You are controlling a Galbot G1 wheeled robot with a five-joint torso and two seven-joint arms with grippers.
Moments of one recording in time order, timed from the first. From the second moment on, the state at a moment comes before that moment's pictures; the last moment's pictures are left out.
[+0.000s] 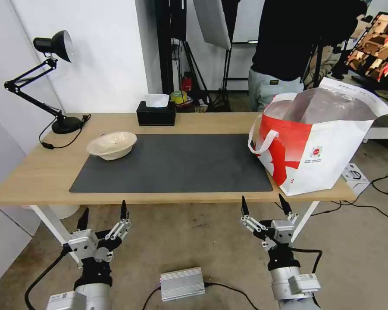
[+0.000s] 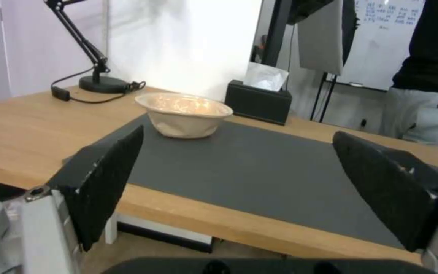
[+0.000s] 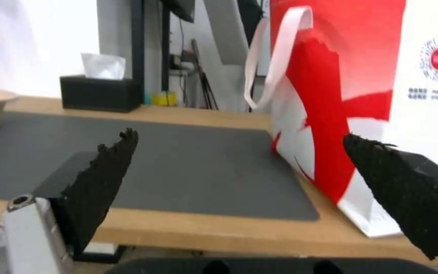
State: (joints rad) left arm 1.91 -1.60 -0.50 -2.41 -0.12 -0.10 -0.14; right arm -1.58 0.90 0.05 2.24 0.12 0.15 0.73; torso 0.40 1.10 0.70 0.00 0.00
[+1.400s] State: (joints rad) left arm 1.85 -1.57 -0.57 -2.48 -0.33 -0.03 -0.20; right arm -1.59 0.94 0.03 2.23 0.08 0.14 0.73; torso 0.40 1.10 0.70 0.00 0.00
